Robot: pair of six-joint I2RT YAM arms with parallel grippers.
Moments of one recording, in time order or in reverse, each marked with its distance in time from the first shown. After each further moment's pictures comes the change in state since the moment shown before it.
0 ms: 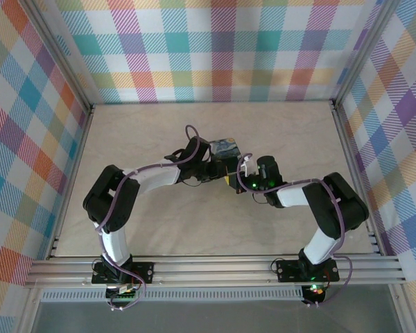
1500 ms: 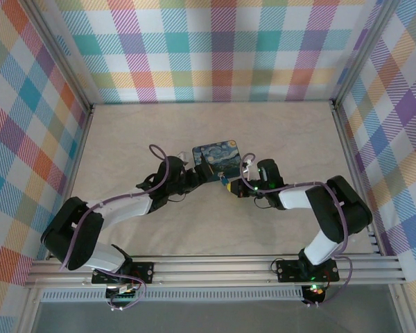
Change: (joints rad) left arm 0.023 -0.399 -0.488 0.378 -0.178 -0.288; right arm 0.000 -0.043 -0.012 -0.169 -0.050 0.186
